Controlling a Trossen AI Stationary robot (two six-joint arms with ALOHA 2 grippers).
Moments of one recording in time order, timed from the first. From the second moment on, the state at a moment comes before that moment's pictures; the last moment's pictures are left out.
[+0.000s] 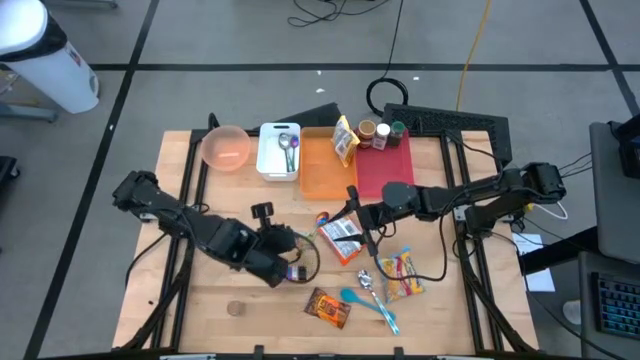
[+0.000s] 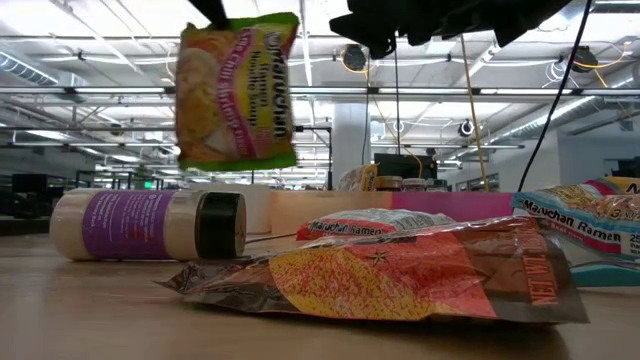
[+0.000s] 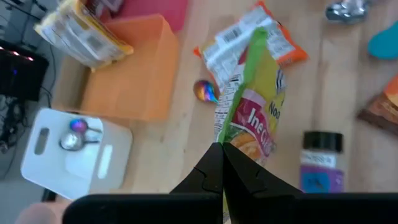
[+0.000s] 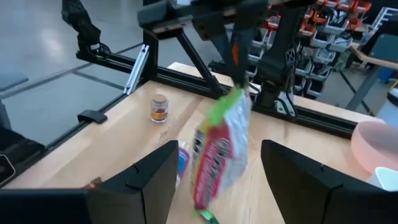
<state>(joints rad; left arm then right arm) -0.46 1.64 1.56 -1.18 -0.61 -0.47 0.06 1.39 0.81 0.41 -0.24 -0.19</state>
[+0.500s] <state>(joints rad) -0.34 1.66 1.56 -0.96 -0.58 -0.22 0.09 1.49 0.81 0.55 -0.14 -0.19</state>
